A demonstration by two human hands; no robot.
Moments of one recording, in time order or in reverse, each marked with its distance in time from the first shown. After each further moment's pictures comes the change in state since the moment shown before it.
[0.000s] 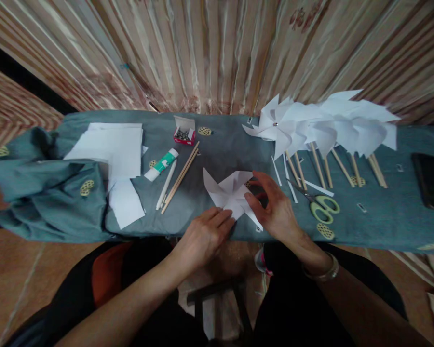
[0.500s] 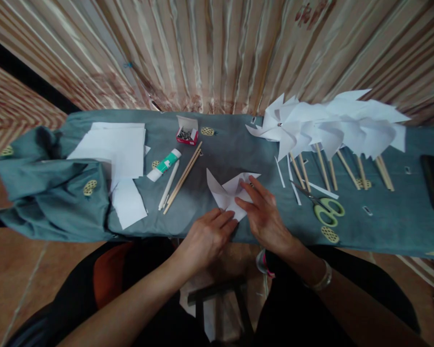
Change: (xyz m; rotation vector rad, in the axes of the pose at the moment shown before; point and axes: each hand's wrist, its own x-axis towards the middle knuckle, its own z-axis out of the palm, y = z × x) left_hand 0.002 0.002 -0.001 -0.029 -0.033 -0.038; right_hand -0.014 0.008 0.019 -0.174 -0.070 -0.398
